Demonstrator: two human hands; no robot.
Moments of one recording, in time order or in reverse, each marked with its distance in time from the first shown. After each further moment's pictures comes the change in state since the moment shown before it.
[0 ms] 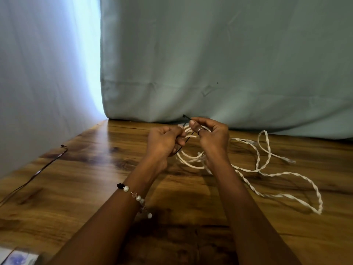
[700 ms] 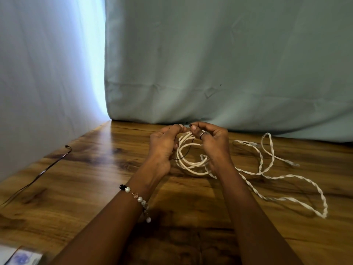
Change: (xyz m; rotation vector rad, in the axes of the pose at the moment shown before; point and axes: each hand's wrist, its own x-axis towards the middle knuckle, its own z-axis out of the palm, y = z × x) left_hand -0.015 0.011 0.003 -0.215 0.025 -0.075; right_hand 0.002 0.007 -0.001 0.078 -0.102 0.089
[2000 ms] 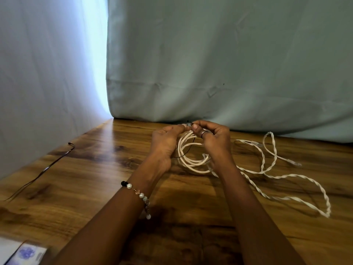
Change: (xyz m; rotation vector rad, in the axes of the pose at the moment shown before) left_hand -0.003 0.005 -0.001 0.042 0.017 -0.043; right_hand -0.001 0.000 0.002 -0.027 -0.011 -0.042
